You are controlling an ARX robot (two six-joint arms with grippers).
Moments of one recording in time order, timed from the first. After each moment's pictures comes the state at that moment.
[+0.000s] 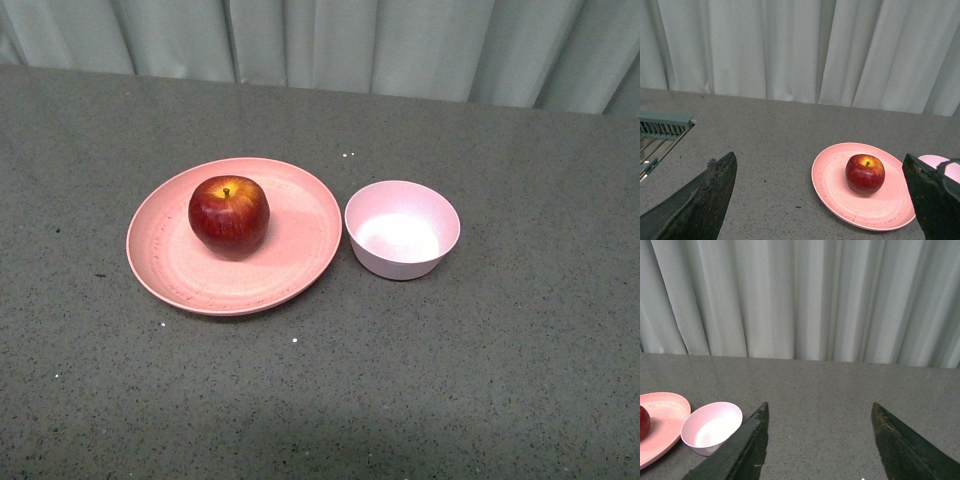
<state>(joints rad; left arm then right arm) 0.00 0.00 0.02 0.00 0.00 0.00 0.00 0.00 0.01 0.00 0.00 -0.01</state>
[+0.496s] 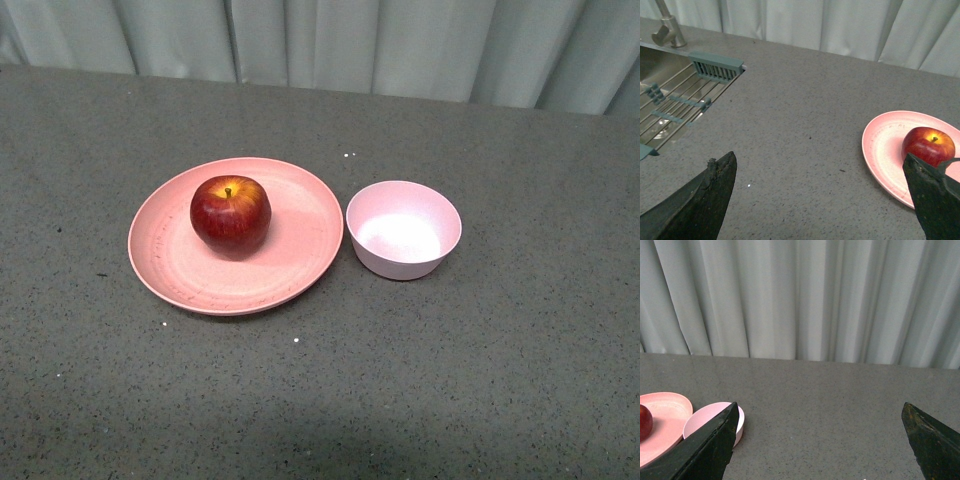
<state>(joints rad) -0.08 0.40 0.06 0.12 -0.31 -0.05 0.00 0.00 0.01 0.00 0.00 -0.01</state>
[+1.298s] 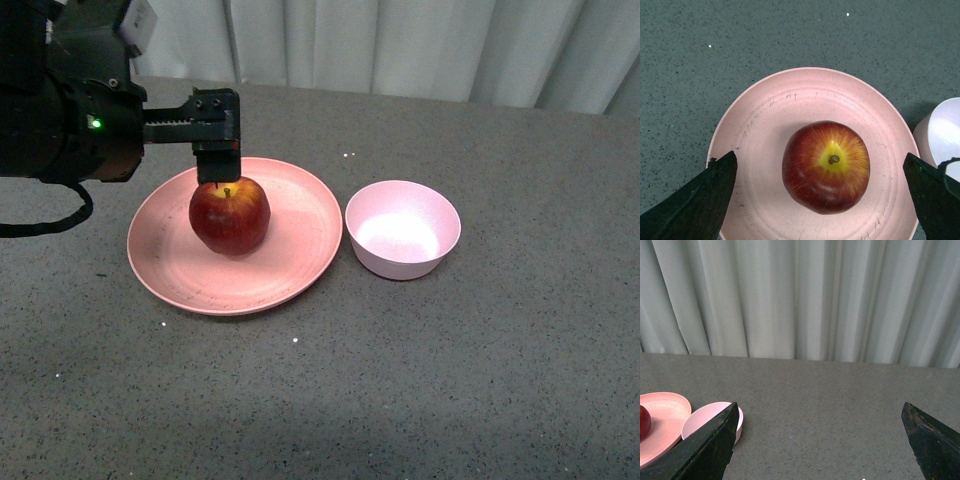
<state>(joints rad) -0.26 1.89 0.84 0.45 -0.02 -0.16 0.00 0.00 0.01 0.00 0.00 -0.01</state>
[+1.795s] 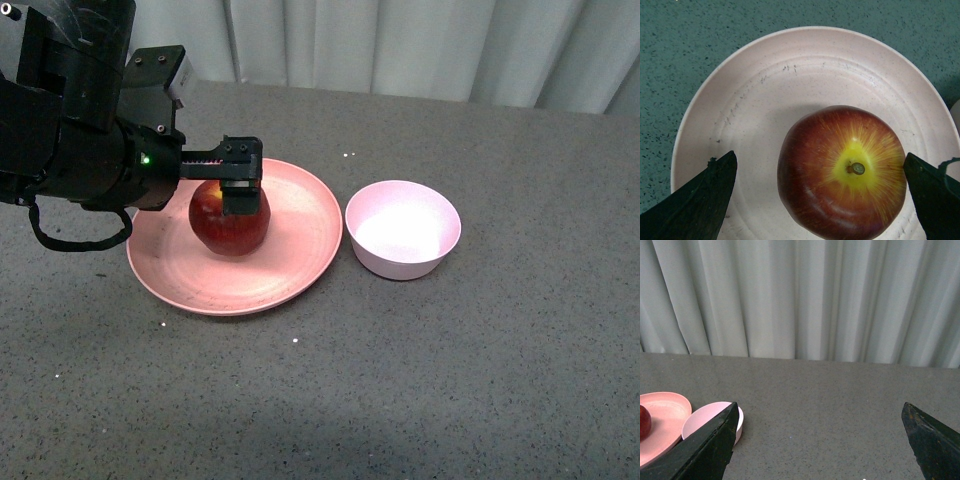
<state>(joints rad) -0.26 2.06 0.96 0.38 0.00 -0.14 0.00 0.00 0.01 0.00 0.00 -0.01</state>
